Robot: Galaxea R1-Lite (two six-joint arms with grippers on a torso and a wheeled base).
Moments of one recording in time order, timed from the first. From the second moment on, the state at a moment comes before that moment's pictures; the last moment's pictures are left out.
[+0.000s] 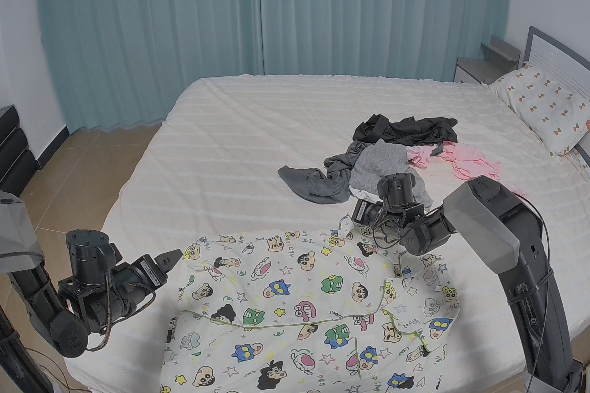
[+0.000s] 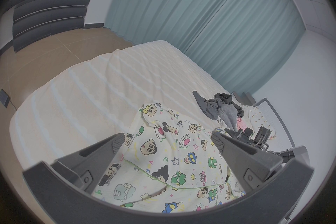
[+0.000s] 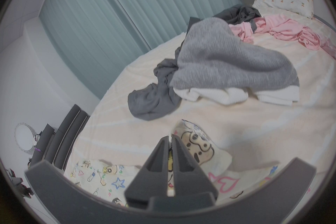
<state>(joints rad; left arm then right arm) -0.22 1.89 -0.14 -1.25 0.06 -0.73 0.35 2.71 -1.64 -0.61 -0.03 0.55</state>
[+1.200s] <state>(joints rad) -0.22 1.90 -0.14 -1.25 0.11 -0.73 0.36 2.77 -1.85 -0.70 -0.14 0.46</state>
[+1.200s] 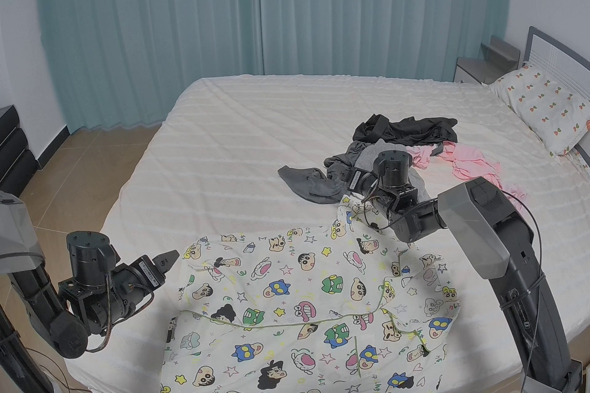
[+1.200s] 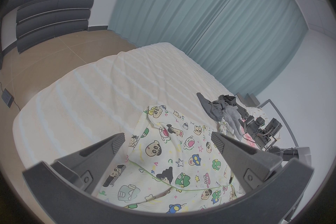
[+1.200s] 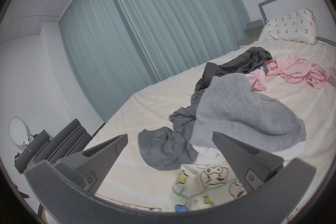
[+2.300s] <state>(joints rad) -0.23 1.89 -0.14 -1.25 0.12 -0.73 0.25 2.76 -1.67 -0.52 0.07 0.48</state>
